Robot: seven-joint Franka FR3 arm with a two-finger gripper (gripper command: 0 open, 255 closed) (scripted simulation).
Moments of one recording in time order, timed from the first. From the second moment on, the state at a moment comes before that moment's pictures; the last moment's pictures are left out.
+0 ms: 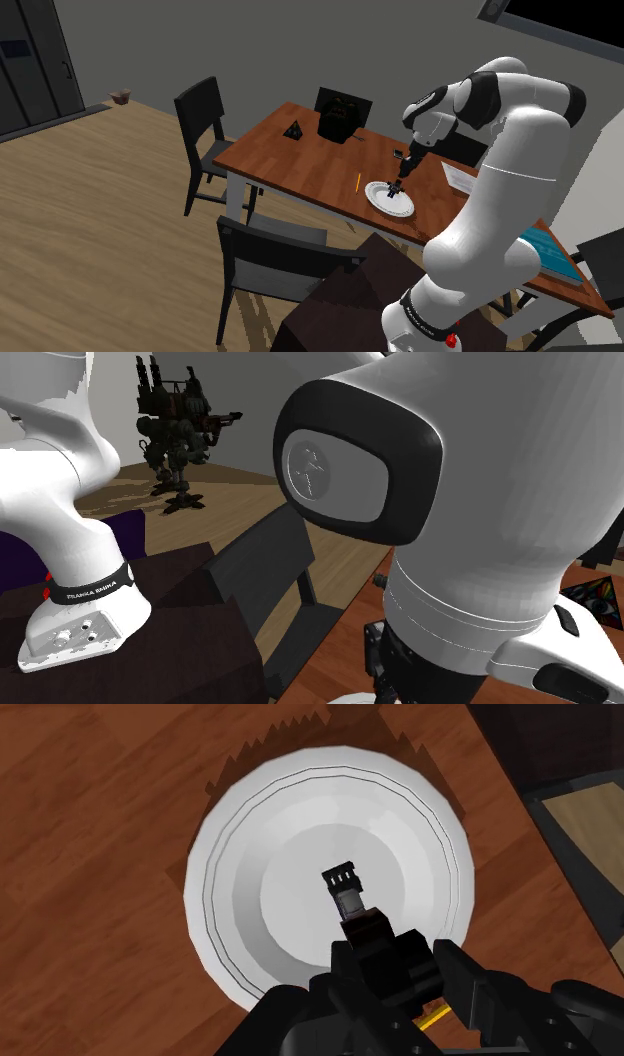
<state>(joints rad) -0.60 0.37 -0.45 -1.94 0.22 2.19 -0.99</state>
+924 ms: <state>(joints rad) -0.61 0.39 -0.45 -1.94 0.23 2.21 -1.00</state>
